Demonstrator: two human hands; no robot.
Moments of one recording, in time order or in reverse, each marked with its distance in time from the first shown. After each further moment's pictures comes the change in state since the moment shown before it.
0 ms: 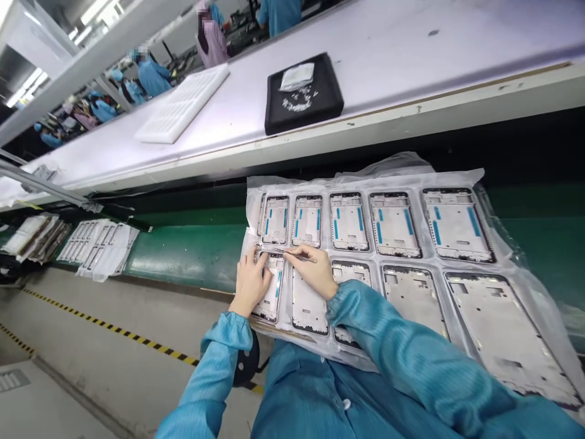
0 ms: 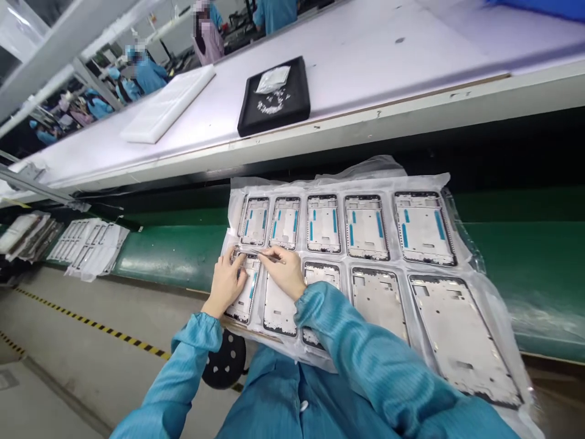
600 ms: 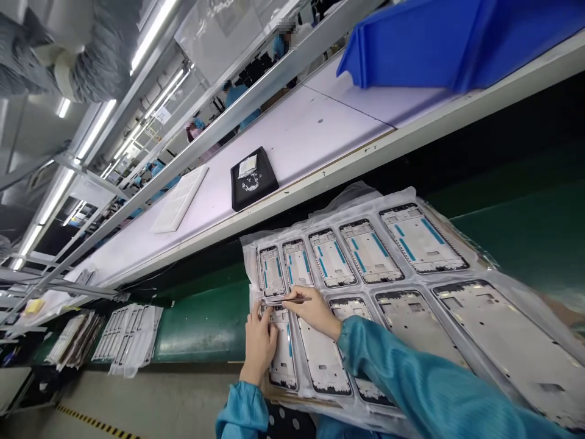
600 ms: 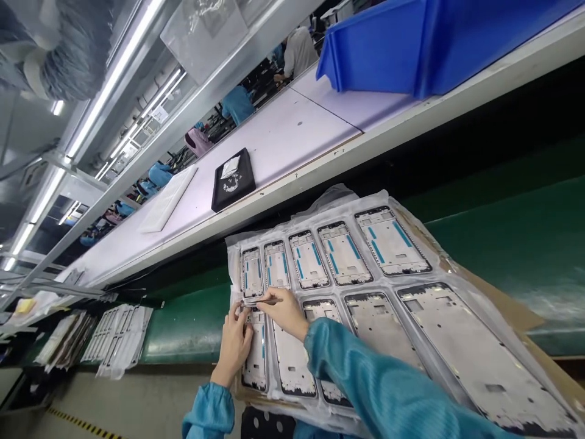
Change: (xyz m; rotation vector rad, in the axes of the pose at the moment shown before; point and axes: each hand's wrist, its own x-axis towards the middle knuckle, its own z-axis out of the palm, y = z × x) left_hand 0.012 -0.008 -0.031 -0.101 0.008 0.147; right_hand 0.019 -0.005 0.005 0.272 -0.012 0.049
